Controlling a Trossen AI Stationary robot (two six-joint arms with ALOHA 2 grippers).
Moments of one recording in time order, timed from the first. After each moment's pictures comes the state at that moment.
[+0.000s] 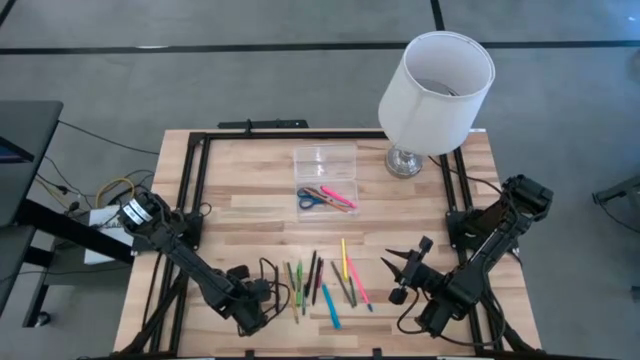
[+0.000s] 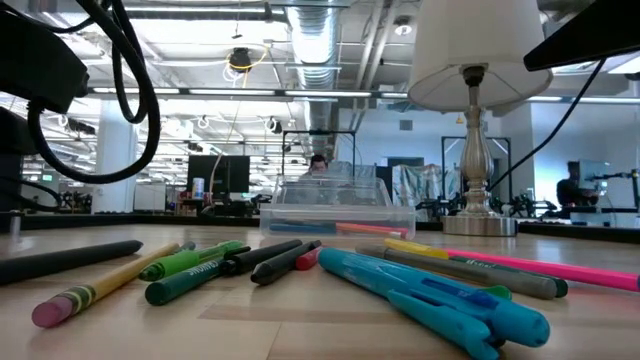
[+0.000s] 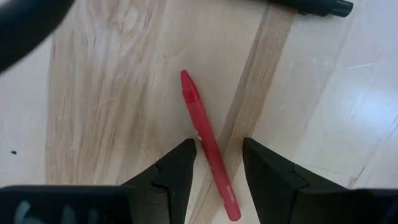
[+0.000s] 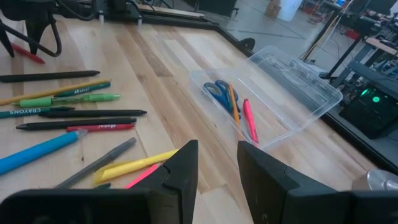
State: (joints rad) left arm -0.76 1.84 1.03 -0.70 -0.01 -1.07; right arm 0.93 1.63 0.99 -0.92 1.20 1.22
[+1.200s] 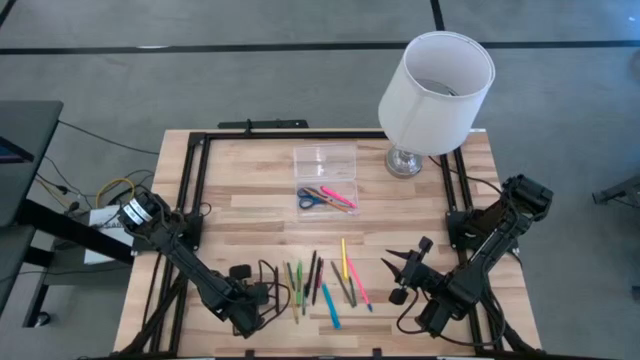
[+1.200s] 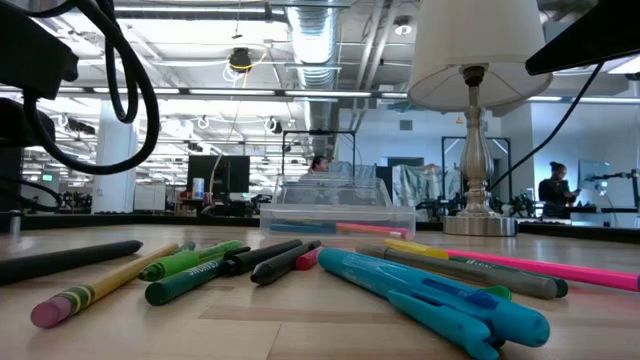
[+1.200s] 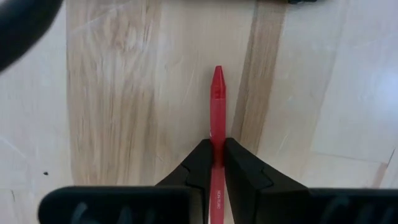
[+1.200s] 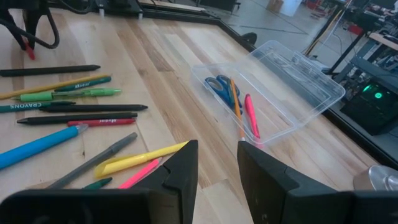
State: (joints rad) left arm -0.75 1.84 1.03 -0.72 -0.14 -0.90; right arm 0.93 1.63 0.99 -0.92 1.18 1.22
